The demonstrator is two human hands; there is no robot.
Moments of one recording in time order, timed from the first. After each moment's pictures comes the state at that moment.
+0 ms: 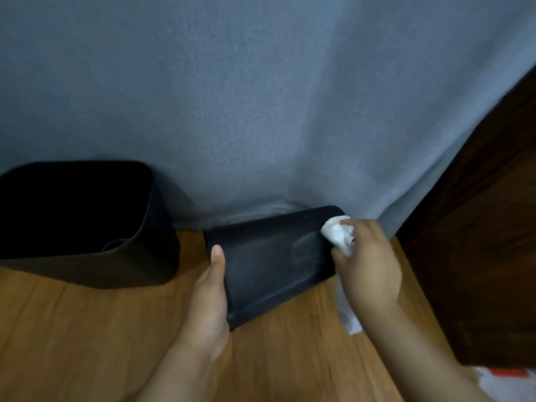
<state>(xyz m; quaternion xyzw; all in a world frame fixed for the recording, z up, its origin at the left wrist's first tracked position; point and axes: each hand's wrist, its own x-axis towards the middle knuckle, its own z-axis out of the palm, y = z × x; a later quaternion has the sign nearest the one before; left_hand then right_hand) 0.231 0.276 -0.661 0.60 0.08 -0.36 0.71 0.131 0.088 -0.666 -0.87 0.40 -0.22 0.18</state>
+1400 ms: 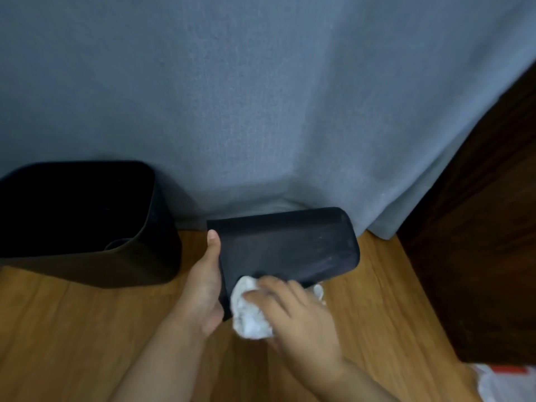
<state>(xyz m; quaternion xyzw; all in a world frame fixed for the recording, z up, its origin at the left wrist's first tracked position) 0.253 0.270 -0.647 0.54 0.12 -0.43 0.71 0.124 0.186 -0.688 -0.97 0.06 -0.21 0.14</state>
